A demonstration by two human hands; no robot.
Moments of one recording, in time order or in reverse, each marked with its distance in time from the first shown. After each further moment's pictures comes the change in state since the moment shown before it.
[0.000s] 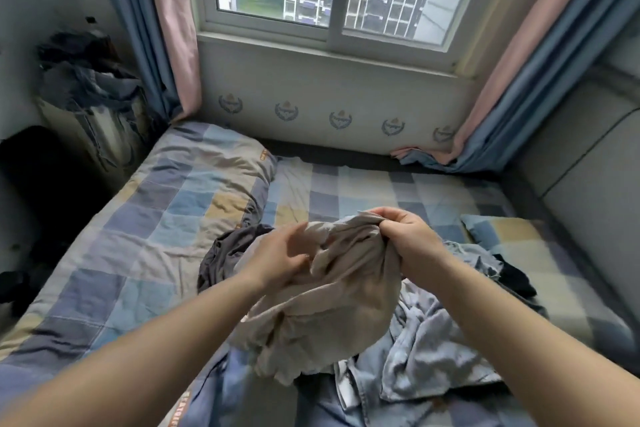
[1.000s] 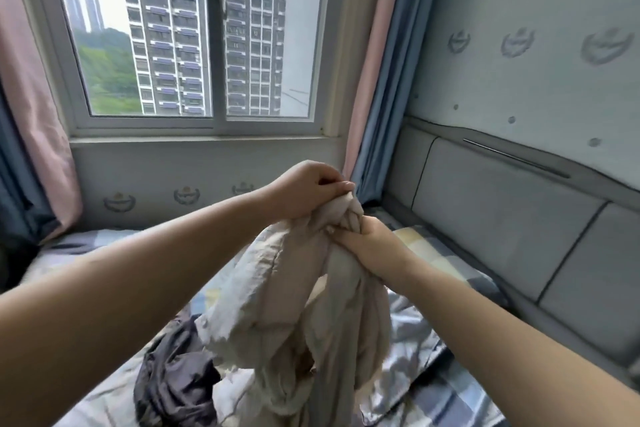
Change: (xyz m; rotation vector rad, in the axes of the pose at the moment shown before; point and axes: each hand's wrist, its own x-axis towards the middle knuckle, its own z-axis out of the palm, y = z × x) left_hand -0.024 0.213 -0.137 -0.065 -0.205 0.772; right_hand -0.135 -0.110 0.065 -0.300 0.403 -0.282
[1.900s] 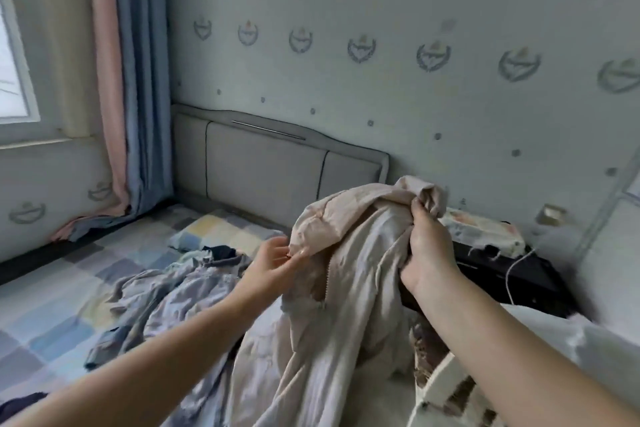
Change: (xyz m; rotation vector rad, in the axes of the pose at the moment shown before) left_hand -0.098 0.189 0.274 -0.773 -0.457 -0.148; right_hand -0.321 -0.003 -0.230 0.635 1.372 0.231
